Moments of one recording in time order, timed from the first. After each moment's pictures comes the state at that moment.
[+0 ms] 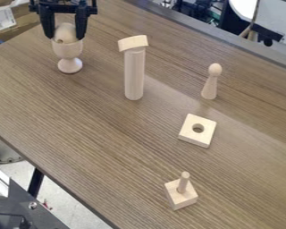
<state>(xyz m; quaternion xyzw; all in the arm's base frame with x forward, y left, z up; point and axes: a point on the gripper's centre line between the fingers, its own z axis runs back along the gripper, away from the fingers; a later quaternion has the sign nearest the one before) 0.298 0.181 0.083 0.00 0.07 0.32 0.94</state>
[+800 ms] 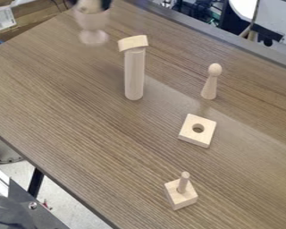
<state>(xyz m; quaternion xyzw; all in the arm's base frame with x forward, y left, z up) 0.312 0.146 0.148 0.07 0.01 0.28 0.96</state>
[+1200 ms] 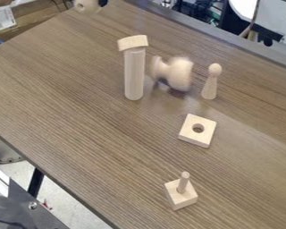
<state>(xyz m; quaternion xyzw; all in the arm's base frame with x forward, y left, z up) 0.316 0.147 0.140 0.03 0.01 0.28 0.96</state>
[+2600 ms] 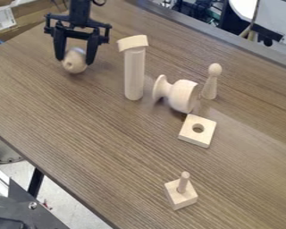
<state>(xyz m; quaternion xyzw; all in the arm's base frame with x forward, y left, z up) 0.298 0.174 0.040 0.04 0.13 0.33 0.93</state>
